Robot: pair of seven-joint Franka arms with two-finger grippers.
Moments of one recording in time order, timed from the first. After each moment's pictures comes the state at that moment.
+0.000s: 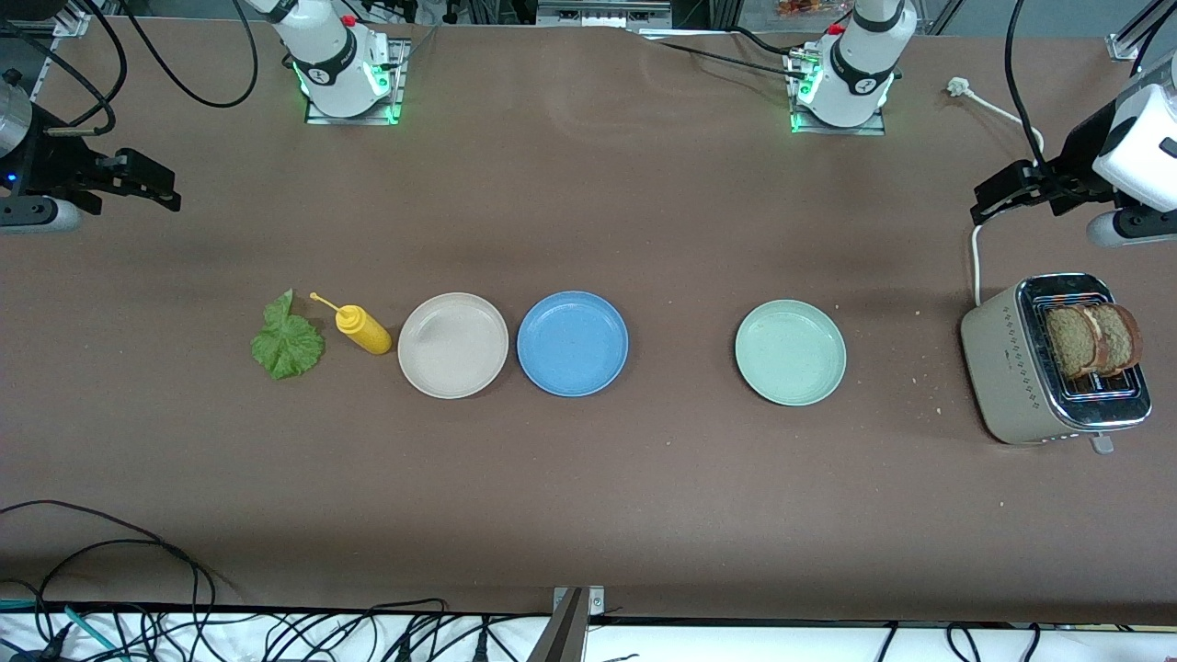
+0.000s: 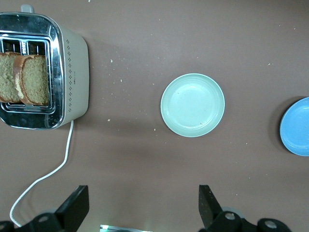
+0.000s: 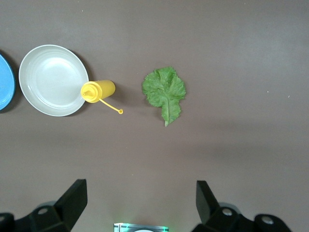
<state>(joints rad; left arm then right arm) -0.01 0.03 -0.05 -1.51 -0.03 1.45 -0.22 0.02 -0.04 -0.02 -1.68 -0.01 1.55 -0.06</state>
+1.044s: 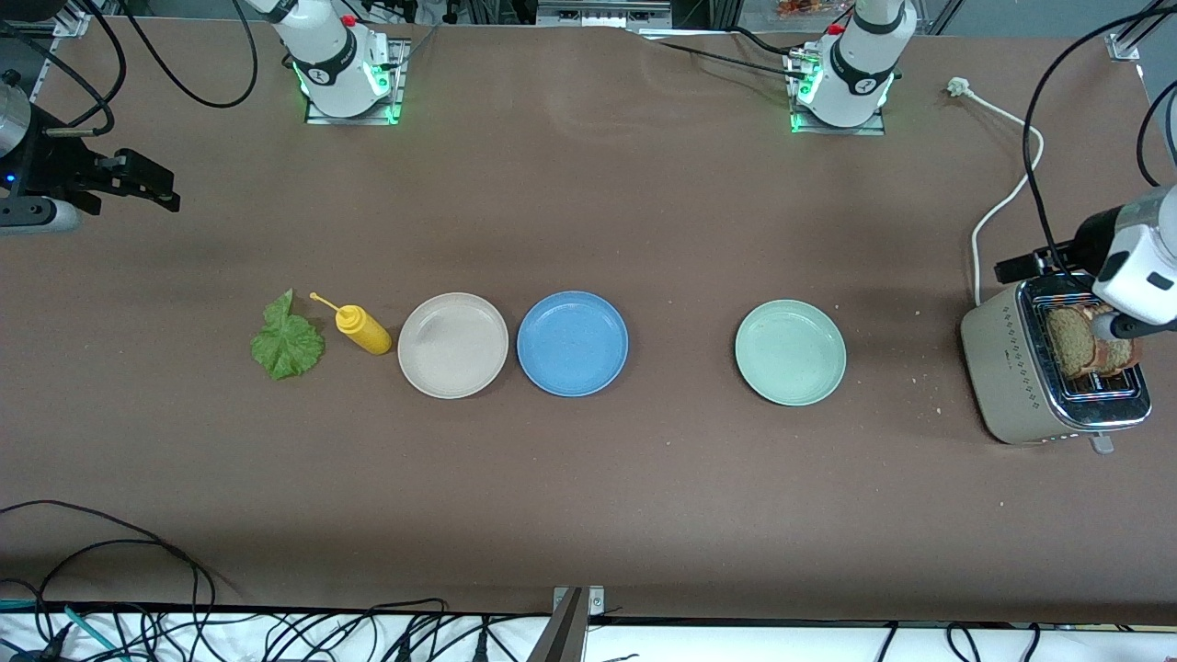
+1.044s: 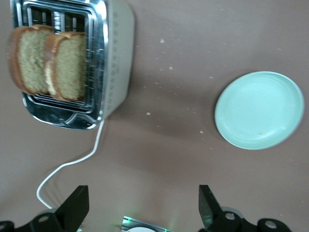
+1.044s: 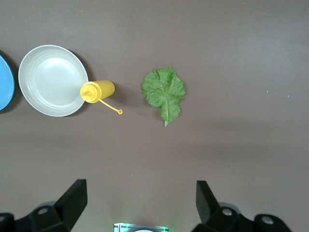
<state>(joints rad) 0.10 0.22 -0.04 -1.51 0.07 1.45 -0.21 0.02 -0.04 -0.02 -1.68 -0.01 1.55 -0.06</state>
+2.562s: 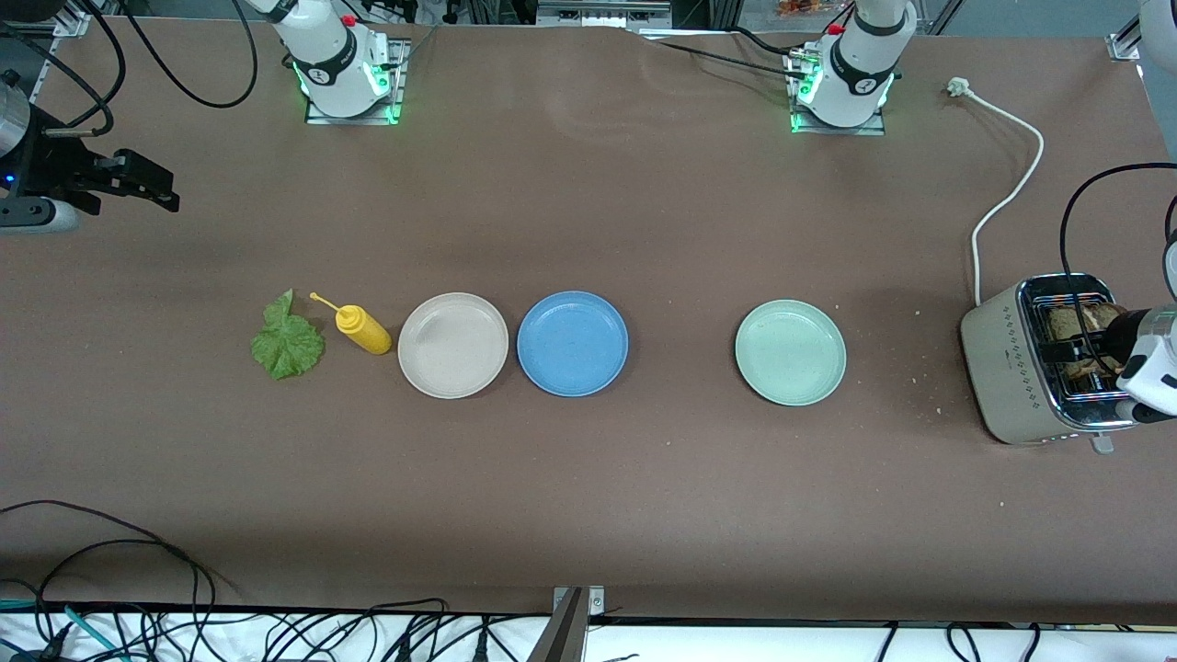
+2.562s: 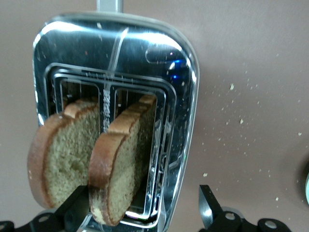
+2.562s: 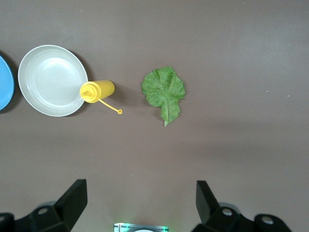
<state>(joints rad) 0.27 0.52 -0.04 -1.44 0.19 1.69 -0.05 0.02 -0.03 -0.02 -1.68 -0.01 1.55 -0.06</state>
